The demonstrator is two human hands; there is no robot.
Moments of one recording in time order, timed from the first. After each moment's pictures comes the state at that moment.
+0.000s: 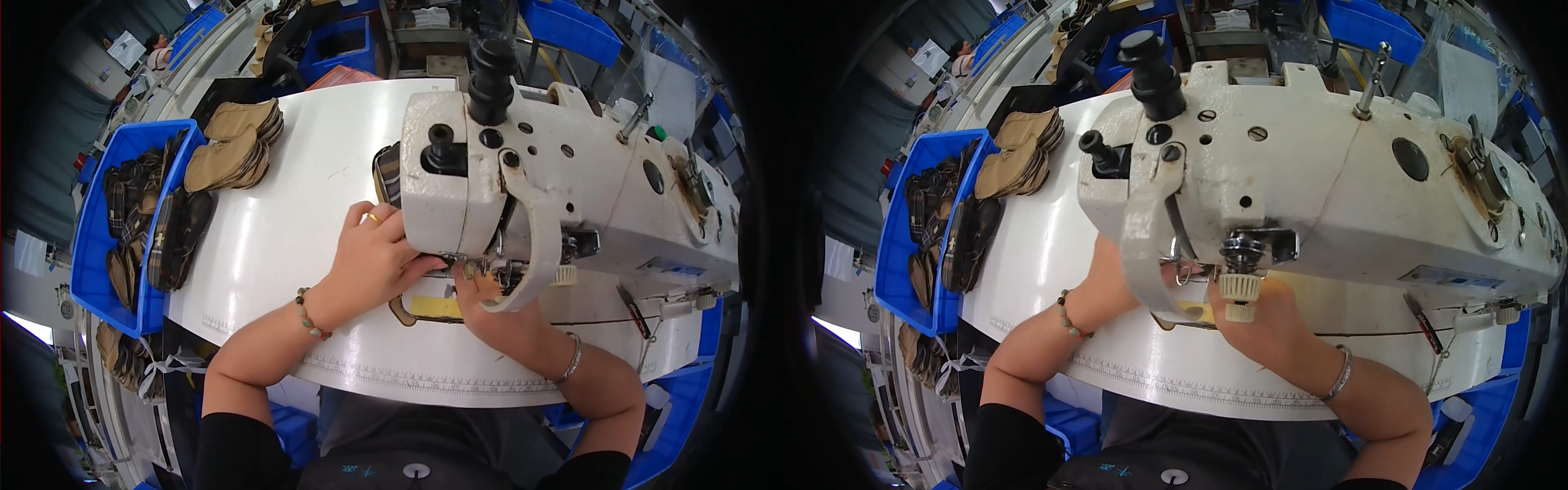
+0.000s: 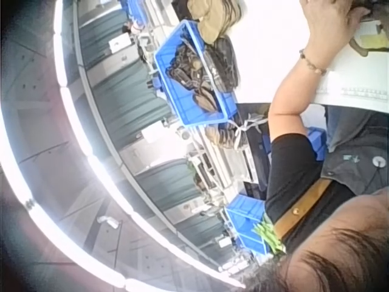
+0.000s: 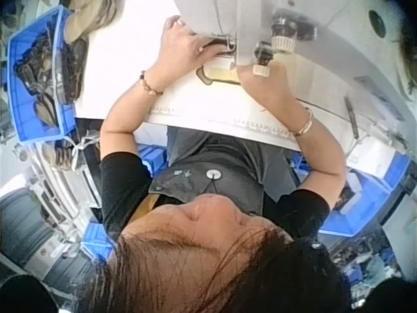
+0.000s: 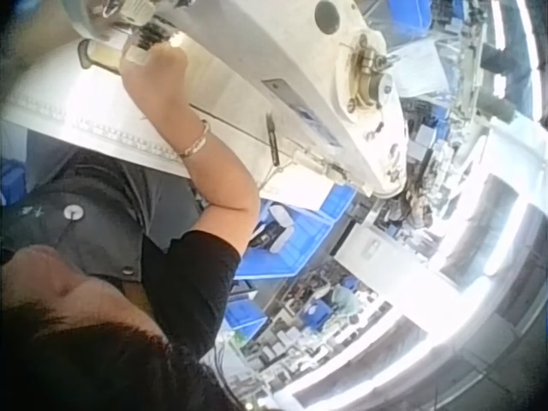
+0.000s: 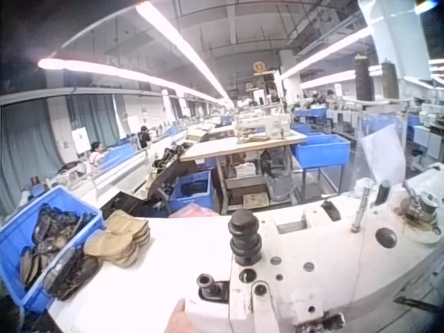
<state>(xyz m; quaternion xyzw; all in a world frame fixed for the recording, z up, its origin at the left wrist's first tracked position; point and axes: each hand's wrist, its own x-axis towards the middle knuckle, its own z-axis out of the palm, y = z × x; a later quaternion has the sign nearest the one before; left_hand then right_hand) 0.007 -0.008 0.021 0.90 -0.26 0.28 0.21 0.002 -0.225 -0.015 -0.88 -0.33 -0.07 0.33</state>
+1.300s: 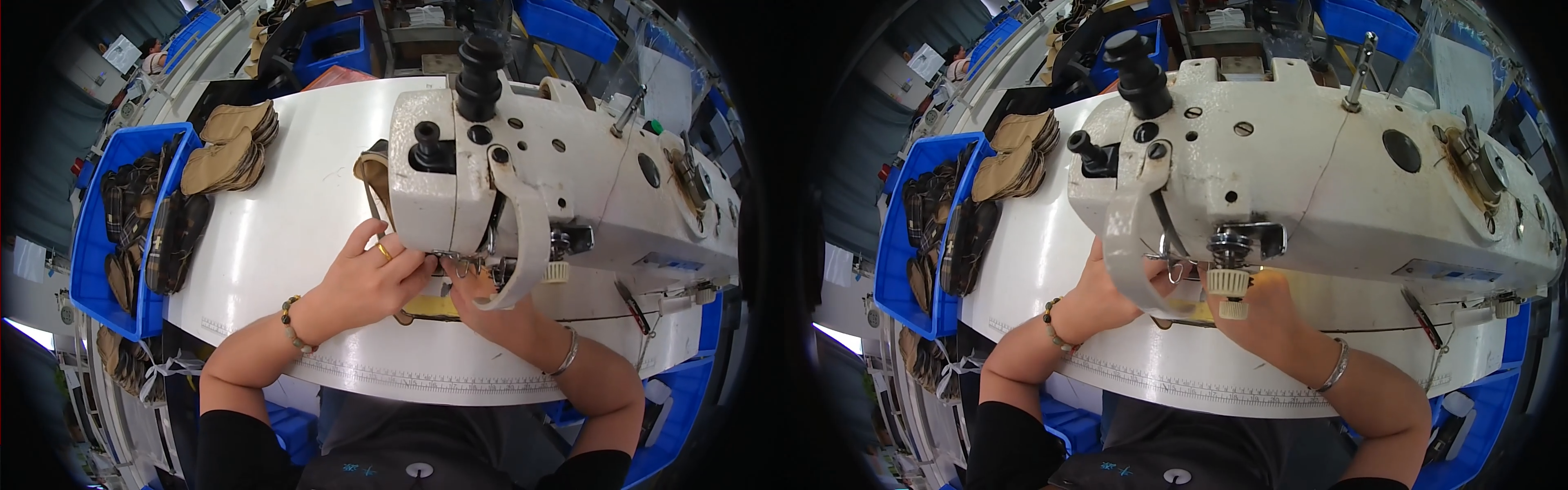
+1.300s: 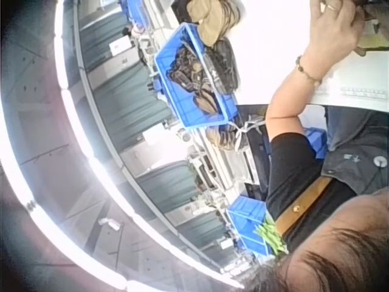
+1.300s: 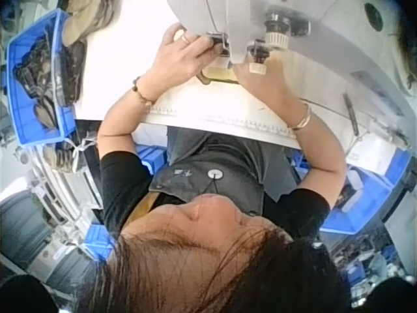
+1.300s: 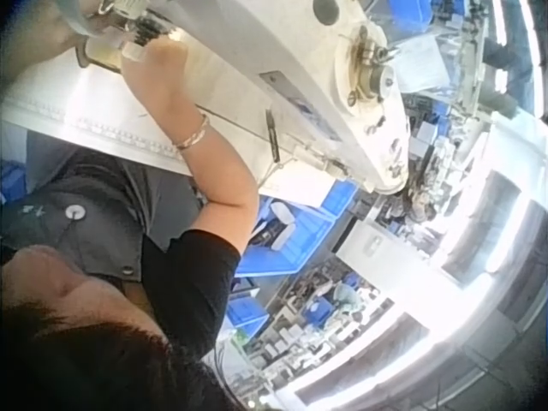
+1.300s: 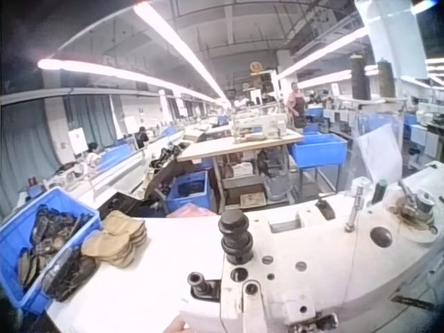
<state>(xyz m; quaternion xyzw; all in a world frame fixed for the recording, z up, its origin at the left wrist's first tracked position) -0.014 -0.003 0.030 0.88 -0.37 0.29 0.00 0.008 -0.220 -0.022 -0.86 -0.36 -0.17 0.33</state>
